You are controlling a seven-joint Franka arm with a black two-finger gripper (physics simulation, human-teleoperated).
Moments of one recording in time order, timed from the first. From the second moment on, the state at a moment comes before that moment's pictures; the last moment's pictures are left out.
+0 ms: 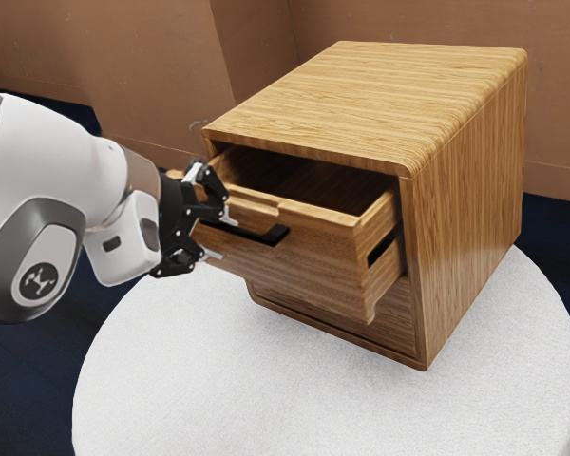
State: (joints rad) arm 0.22 -0.54 -0.23 -2.27 -0.04 2.44 1.64
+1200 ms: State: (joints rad) arm 0.22 -0.69 -0.26 -2.37 -0.05 2.39 1.62
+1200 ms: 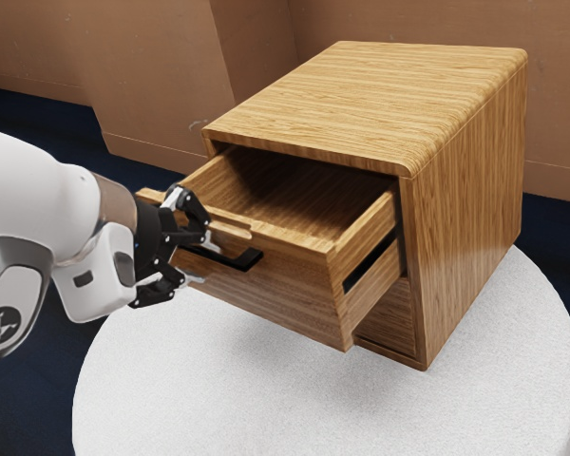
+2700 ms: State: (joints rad) arm 0.23 -0.75 -0.26 -2.42 -0.07 2.37 1.61
